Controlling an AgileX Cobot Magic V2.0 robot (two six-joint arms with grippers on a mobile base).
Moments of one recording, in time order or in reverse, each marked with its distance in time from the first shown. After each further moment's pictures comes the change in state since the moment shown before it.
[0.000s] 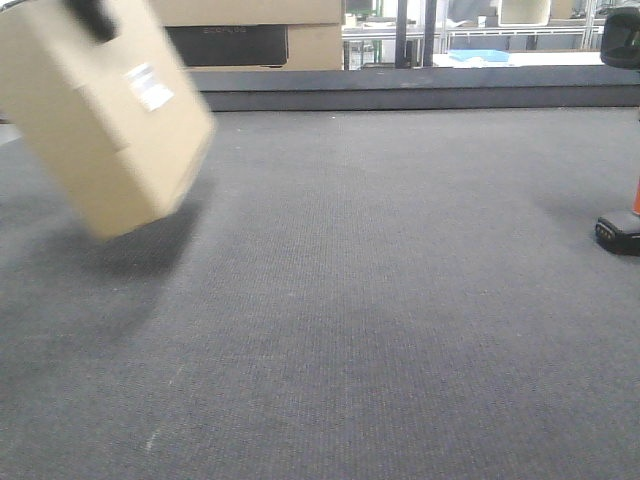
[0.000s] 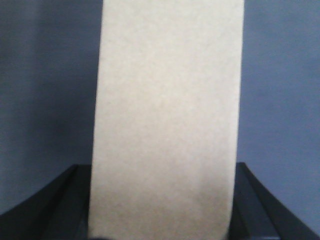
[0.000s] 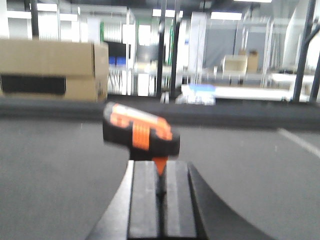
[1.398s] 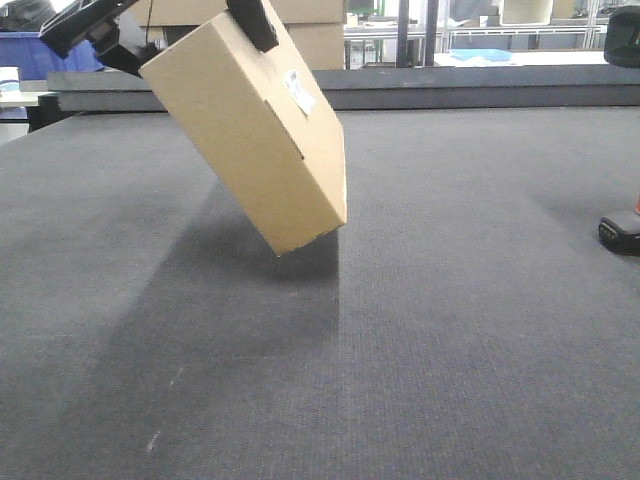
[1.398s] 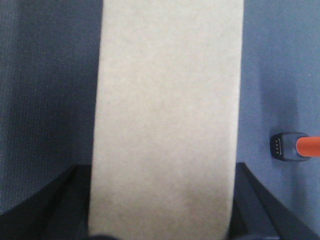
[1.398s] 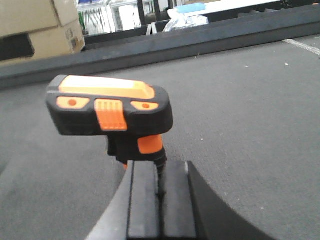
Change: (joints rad) left arm -0.234 0.081 0.000 -0.028 -0.162 -0.144; right arm 0.000 0.783 -0.140 0.081 -0.365 0.166
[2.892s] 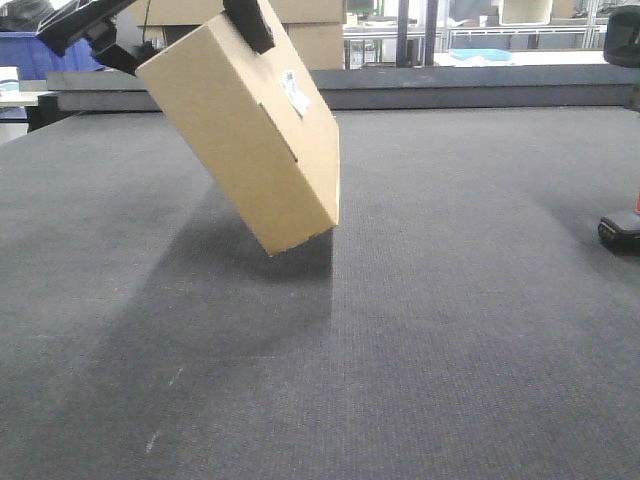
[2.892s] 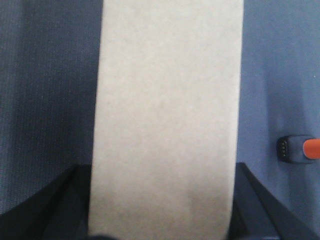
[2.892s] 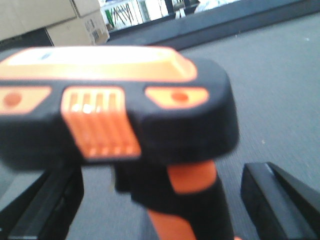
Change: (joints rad) left arm 0.000 0.000 0.000 0.027 -0.007 0.000; right arm 0.000 0.724 -0.185 -0.174 -0.521 0.219
